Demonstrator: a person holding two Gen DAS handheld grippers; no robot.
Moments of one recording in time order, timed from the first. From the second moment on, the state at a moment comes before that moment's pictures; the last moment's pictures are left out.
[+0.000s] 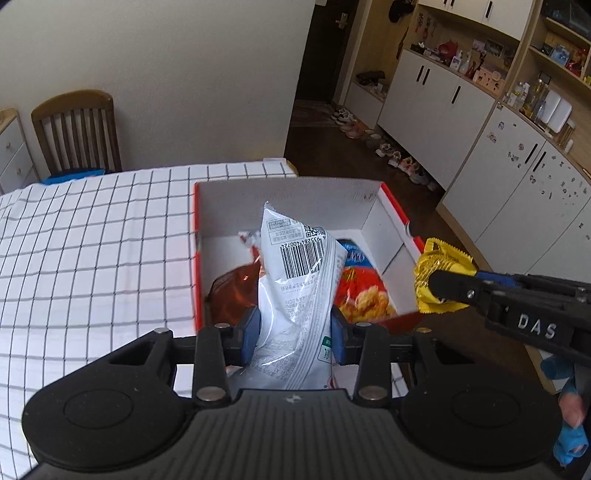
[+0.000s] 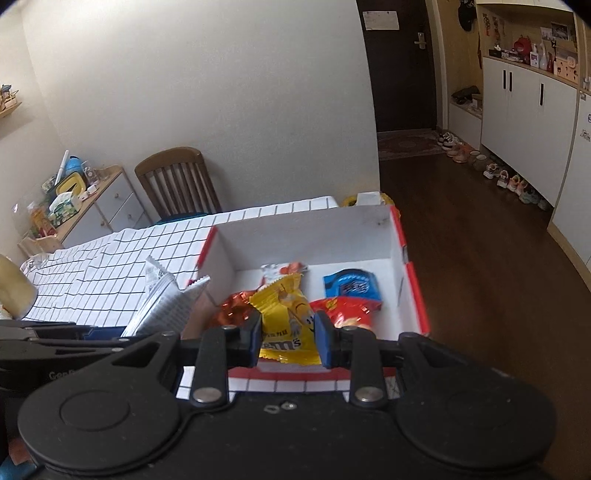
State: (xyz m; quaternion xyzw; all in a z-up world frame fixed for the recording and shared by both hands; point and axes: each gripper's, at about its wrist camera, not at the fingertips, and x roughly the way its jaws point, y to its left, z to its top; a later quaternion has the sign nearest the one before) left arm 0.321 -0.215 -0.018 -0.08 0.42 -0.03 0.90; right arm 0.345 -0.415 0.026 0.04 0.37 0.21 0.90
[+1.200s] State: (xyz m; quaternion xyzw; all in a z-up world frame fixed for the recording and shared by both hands) left arm 0.437 -0.227 -0.098 -0.03 0.49 0.01 0.87; right arm 0.496 -0.365 -0.060 0.00 0.46 0.20 0.87
